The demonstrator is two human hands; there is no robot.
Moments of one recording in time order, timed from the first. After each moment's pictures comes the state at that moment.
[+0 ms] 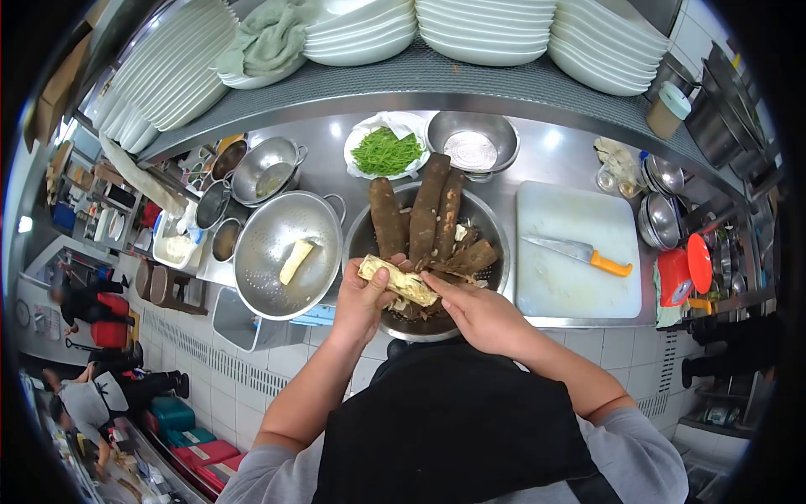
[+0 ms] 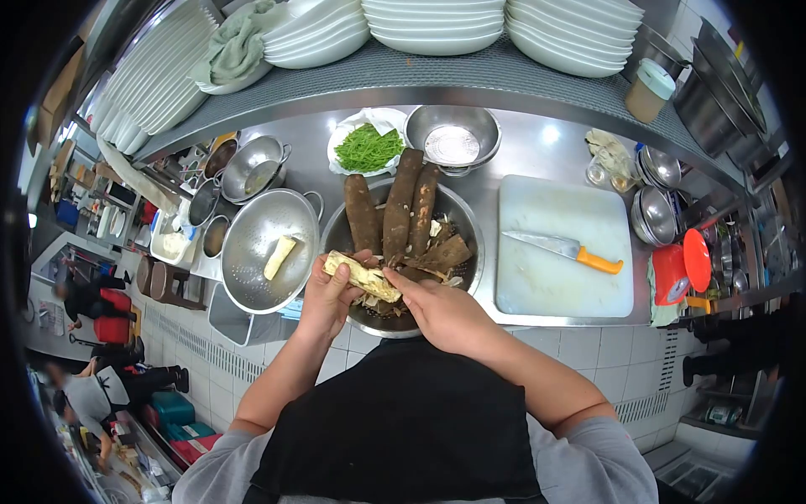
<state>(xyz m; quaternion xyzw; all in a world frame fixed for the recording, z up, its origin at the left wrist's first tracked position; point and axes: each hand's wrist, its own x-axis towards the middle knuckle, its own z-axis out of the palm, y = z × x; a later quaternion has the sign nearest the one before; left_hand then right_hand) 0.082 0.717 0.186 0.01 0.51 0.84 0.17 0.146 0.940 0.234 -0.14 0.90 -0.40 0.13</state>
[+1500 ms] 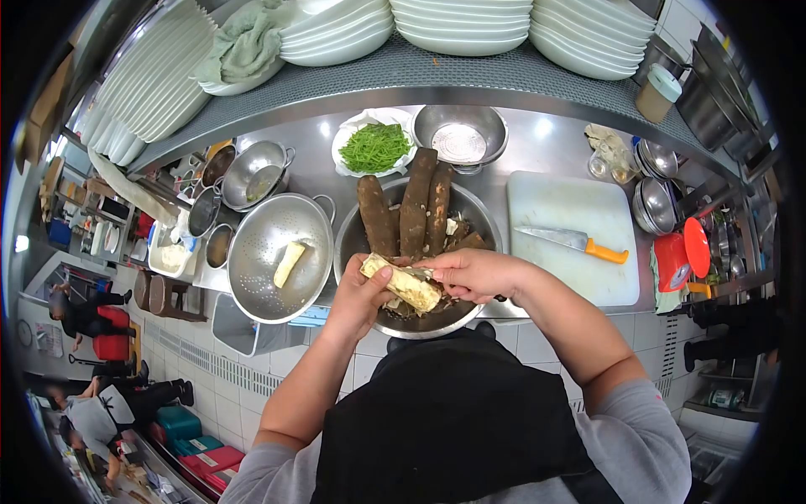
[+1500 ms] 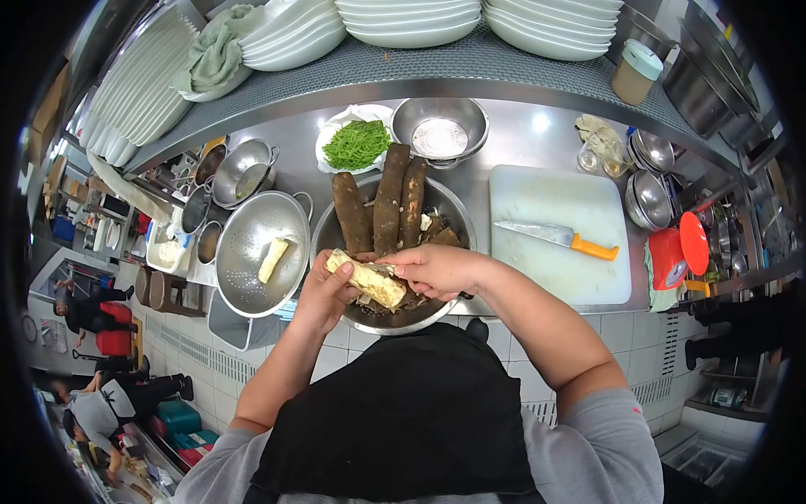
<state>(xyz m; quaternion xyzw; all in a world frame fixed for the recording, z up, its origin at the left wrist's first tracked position) 0.071 0.718 0.186 0.01 0.53 0.81 0.25 0.082 0.970 0.227 -0.04 0.65 -0.60 0.46</state>
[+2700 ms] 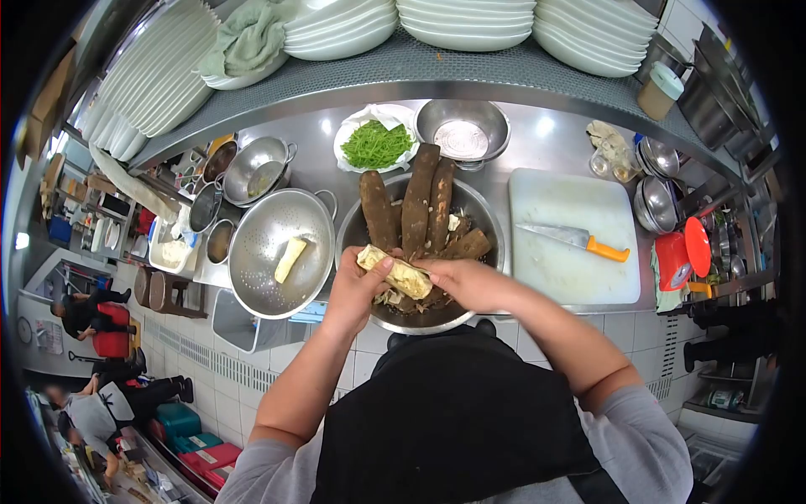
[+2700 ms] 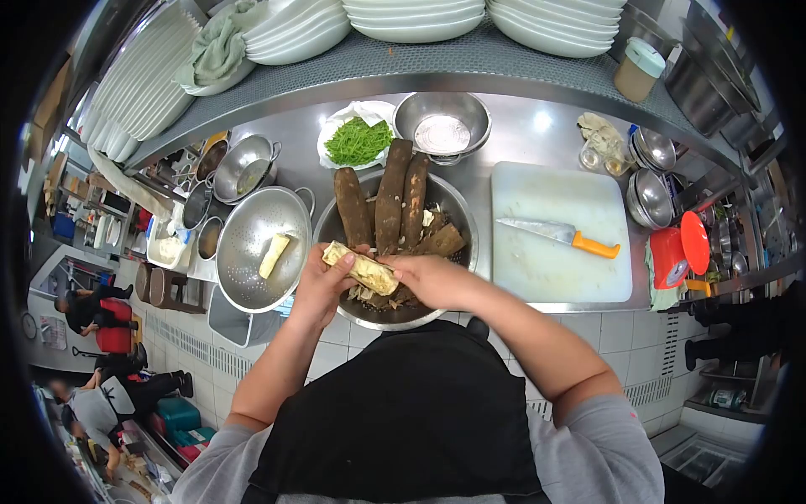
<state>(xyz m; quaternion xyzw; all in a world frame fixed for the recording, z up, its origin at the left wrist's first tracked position) 0.069 0.718 0.192 0.00 0.59 0.78 0.21 0.103 0.949 0.188 -0.17 0.85 -0.47 0.17</state>
